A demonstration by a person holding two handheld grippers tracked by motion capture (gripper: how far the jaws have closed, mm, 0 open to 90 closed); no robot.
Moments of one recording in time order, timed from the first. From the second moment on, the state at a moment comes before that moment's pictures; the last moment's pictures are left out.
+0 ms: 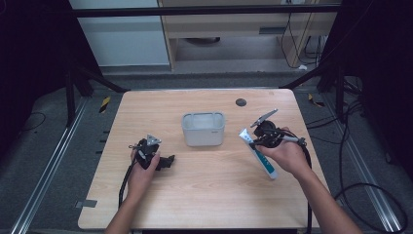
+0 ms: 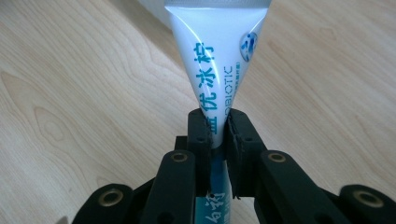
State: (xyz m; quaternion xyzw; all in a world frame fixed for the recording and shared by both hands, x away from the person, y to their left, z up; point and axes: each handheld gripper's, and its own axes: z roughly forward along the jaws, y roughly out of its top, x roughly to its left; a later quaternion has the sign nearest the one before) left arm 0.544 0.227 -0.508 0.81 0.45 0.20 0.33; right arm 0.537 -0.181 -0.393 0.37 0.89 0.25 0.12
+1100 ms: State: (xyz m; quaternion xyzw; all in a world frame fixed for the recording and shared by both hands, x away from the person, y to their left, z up) left arm 0.544 0.227 -0.508 0.81 0.45 0.20 0.33; right arm 0.540 -0.195 -0.347 0.39 0.82 0.36 0.22
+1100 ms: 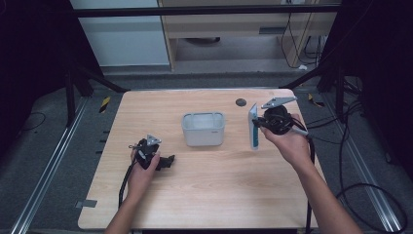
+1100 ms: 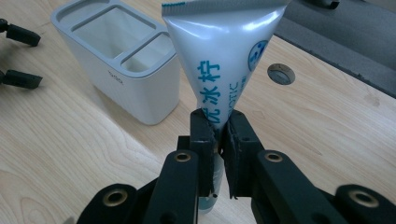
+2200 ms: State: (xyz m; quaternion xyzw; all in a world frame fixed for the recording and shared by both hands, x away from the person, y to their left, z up) left arm 0.544 0.227 -0.508 0.81 0.45 0.20 0.33; right arm 0.538 -0.170 -0.322 0.38 0.79 0.42 0.24
